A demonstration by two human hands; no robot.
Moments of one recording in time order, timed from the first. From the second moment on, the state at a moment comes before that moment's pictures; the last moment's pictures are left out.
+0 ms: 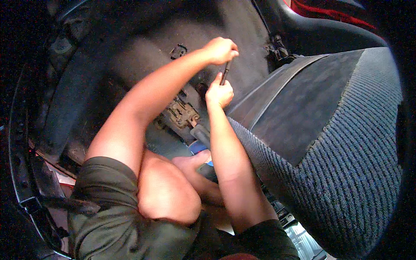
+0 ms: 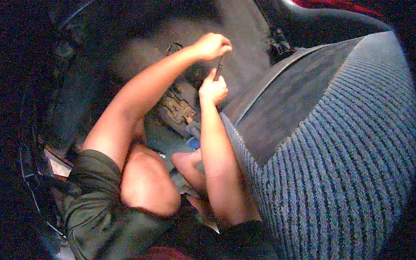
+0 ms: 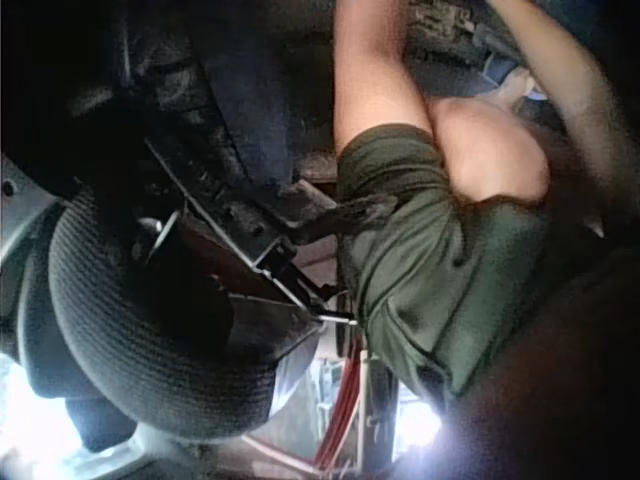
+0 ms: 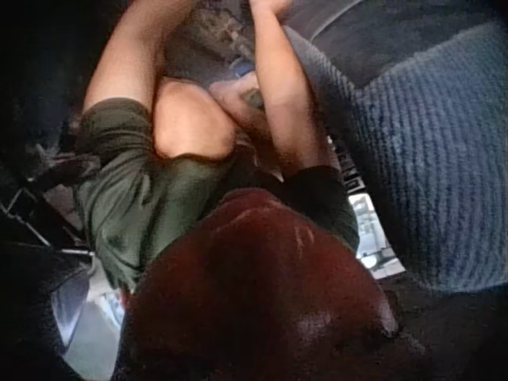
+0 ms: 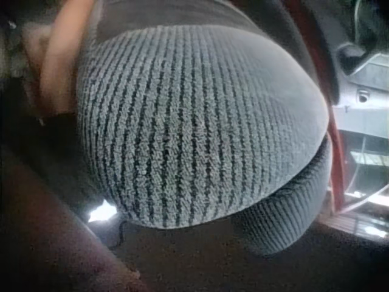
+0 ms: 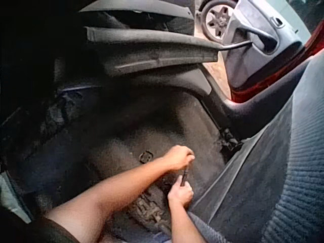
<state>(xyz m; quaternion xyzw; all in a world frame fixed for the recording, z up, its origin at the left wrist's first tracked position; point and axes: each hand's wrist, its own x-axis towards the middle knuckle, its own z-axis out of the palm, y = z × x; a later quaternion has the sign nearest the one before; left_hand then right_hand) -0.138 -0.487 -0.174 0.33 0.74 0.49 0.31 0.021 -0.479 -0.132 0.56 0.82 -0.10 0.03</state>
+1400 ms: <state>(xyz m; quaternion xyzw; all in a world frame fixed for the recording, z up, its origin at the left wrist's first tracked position) -0.078 -0.448 -0.195 0.28 0.70 0.55 0.36 0.015 -0.479 -0.143 0.67 0.73 -0.16 -0.03</state>
